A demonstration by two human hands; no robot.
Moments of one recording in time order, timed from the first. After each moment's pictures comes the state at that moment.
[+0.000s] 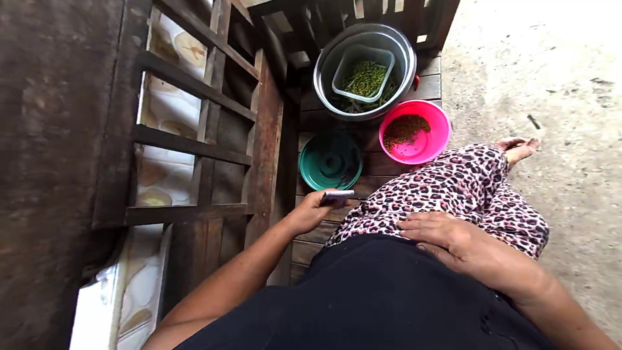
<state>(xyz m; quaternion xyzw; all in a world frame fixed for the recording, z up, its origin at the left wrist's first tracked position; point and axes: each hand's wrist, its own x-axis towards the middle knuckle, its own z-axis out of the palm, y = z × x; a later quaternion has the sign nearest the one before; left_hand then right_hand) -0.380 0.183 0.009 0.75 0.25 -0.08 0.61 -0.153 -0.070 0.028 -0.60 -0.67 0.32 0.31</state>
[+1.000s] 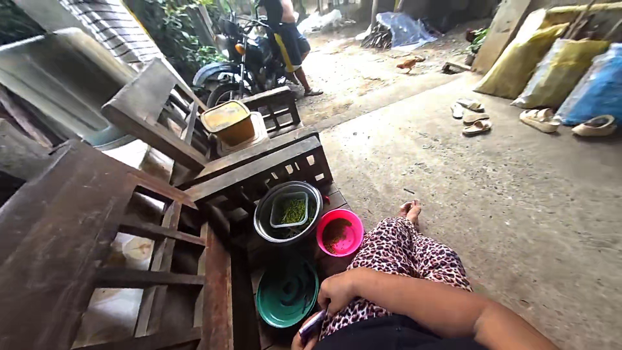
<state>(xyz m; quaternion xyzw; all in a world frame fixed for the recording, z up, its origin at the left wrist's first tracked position) -0.379 0.120 0.028 0.64 0.22 0.14 0.72 -0.168 0.073 0.014 -0.58 -0.65 0.48 0.08</state>
